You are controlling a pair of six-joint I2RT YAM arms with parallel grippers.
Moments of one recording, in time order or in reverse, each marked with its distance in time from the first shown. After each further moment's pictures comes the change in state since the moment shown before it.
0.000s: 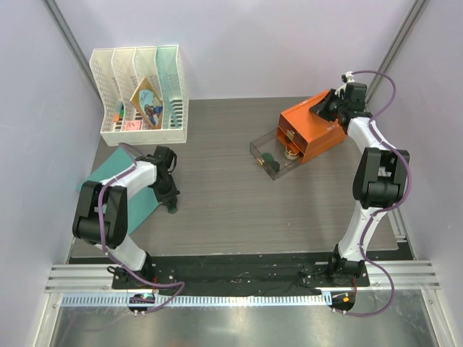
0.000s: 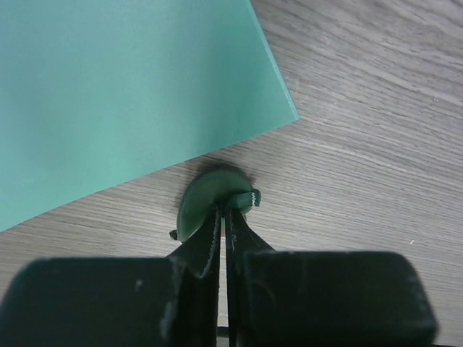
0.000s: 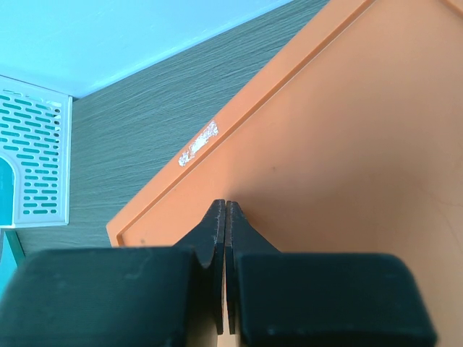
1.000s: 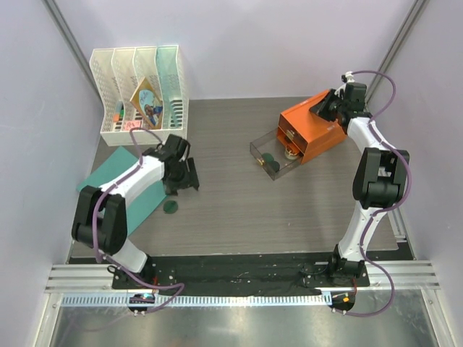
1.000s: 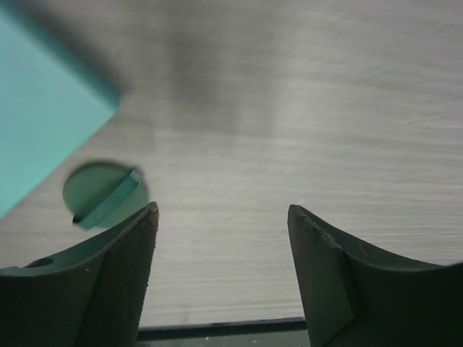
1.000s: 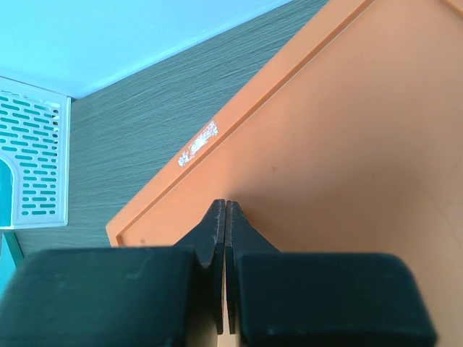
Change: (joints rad) left arm -0.137 -0.031 0.180 0.004 0.015 0.029; right arm 0.002 -0.001 0.000 0.000 0.006 0.000
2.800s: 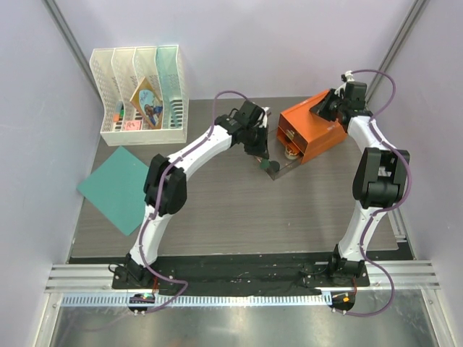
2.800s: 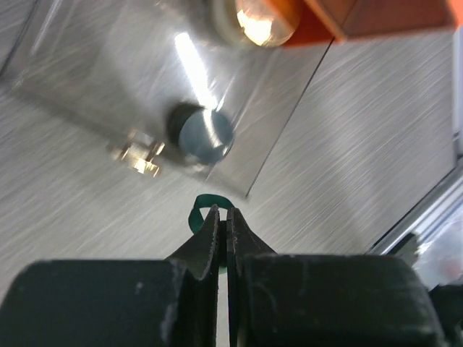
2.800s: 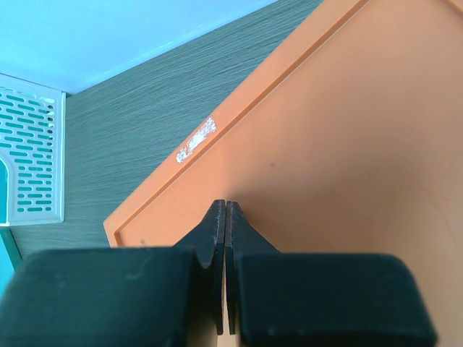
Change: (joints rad) left arm -0.352 0.612 0.934 -0.011 0.266 0.124; right arm 0.000 0.003 0.022 -0.039 0.002 -0.016
